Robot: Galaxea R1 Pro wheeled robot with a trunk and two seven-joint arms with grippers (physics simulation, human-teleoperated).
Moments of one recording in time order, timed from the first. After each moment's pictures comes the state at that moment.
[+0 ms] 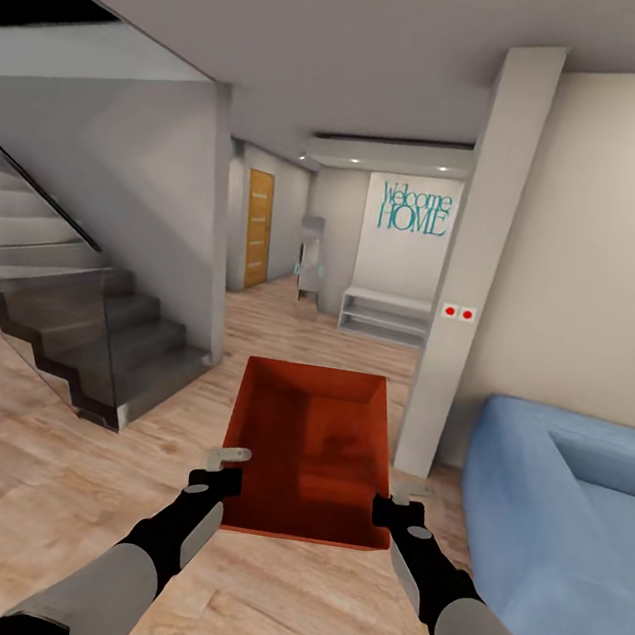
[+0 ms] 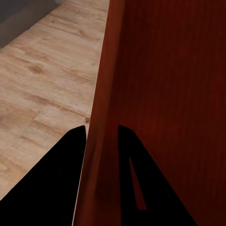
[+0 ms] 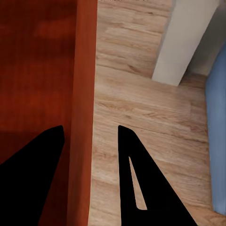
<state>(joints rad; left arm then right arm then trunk) -0.71 -0.16 -0.08 -0.44 0.16 0.09 0.26 -0.70 0.04 0.05 -0.38 0.02 0.01 -0.11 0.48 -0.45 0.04</state>
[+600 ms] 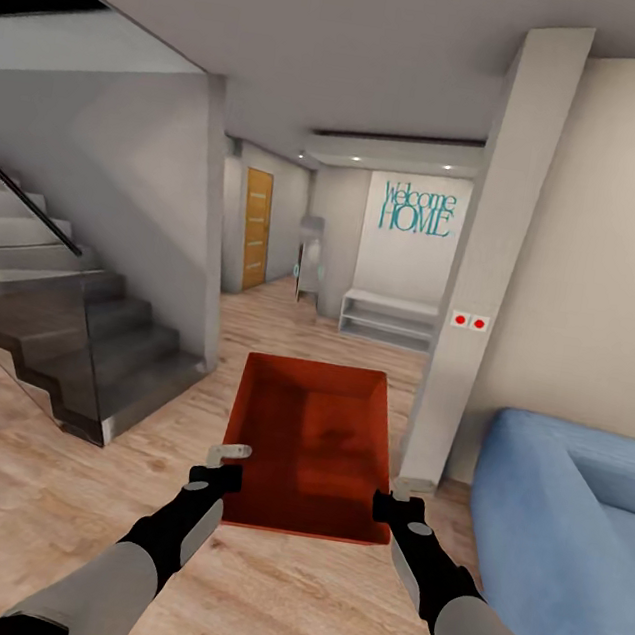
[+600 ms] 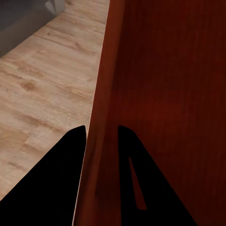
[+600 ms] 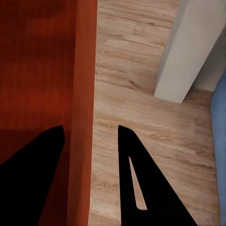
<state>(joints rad) -0.71 -0.16 -0.08 -0.46 0.16 0.09 0.26 -0.70 0.04 0.05 -0.40 0.03 0.02 -0.11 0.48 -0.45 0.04</state>
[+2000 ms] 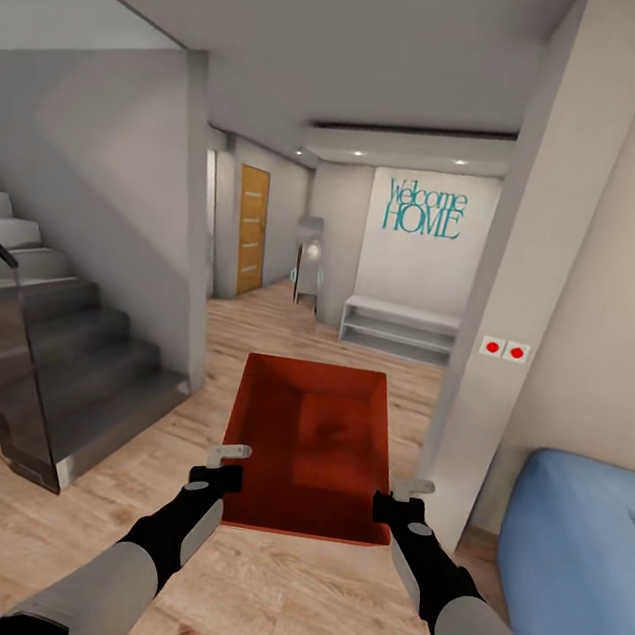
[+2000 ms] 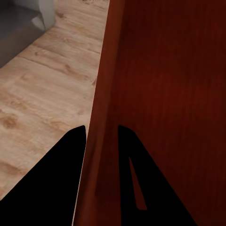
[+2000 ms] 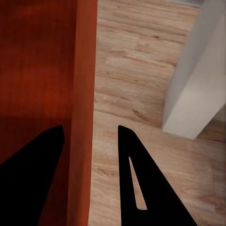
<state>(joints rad) -0.71 -0.16 -0.08 -0.46 0.16 0.10 0.26 -0.70 0.04 0.05 -0.40 0.02 0.02 -0.11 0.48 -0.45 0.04</state>
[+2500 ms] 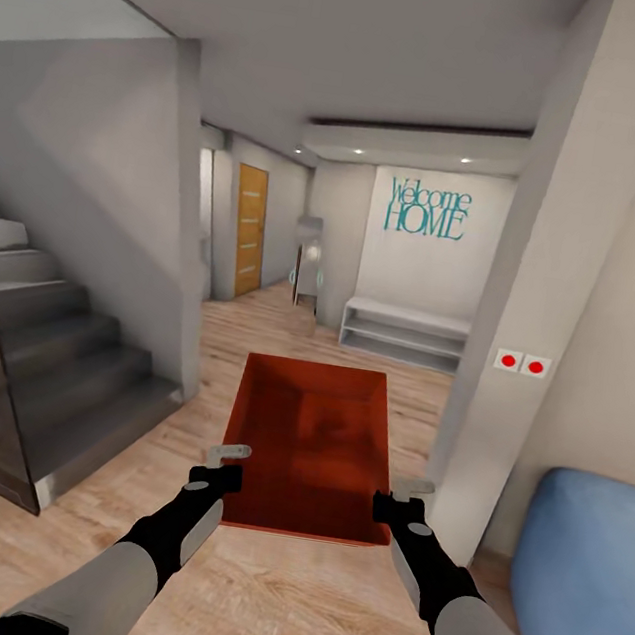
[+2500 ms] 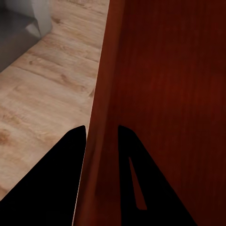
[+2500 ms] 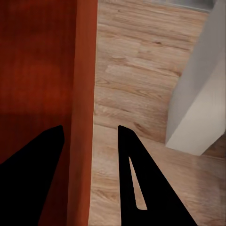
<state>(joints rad) -0.71 -0.16 -0.08 -0.46 0.16 0.10 0.26 -0.70 0.04 0.05 -0.40 0.02 0.02 -0.11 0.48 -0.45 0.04</state>
